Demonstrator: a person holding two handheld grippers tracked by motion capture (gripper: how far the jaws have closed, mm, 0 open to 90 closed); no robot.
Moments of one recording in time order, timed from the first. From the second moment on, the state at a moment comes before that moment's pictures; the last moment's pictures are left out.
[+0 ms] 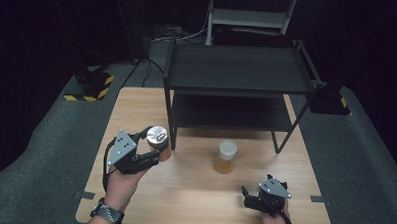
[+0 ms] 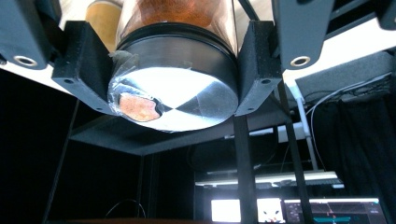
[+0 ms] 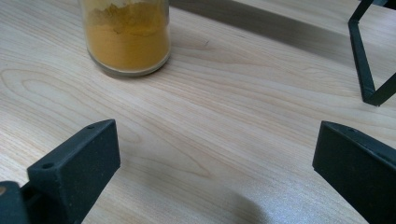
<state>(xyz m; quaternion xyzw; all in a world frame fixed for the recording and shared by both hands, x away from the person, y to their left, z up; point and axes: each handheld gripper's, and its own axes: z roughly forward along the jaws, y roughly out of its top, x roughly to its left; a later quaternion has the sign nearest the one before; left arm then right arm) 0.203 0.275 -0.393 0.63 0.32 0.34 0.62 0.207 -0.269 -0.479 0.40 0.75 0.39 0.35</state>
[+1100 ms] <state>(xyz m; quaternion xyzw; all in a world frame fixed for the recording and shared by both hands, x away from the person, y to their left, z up) 0.219 0.250 -0.303 0.59 0.30 0.35 0.66 0.208 -0.273 -0.479 0.41 0.75 0.40 0.34</state>
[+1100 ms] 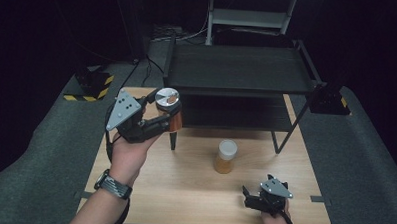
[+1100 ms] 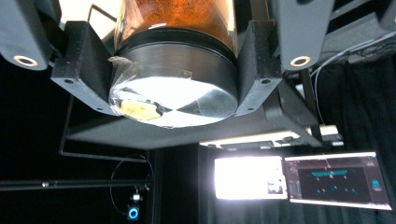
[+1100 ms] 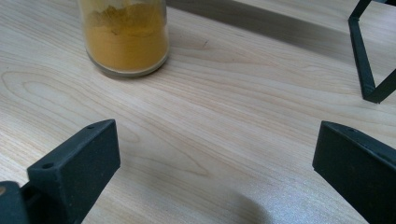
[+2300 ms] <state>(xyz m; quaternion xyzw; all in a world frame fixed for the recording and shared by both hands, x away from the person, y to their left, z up) 0.265 0.207 -0.247 0.57 0.31 0.38 0.66 0.207 -0.275 -0.480 0.40 0.75 0.40 0.34</state>
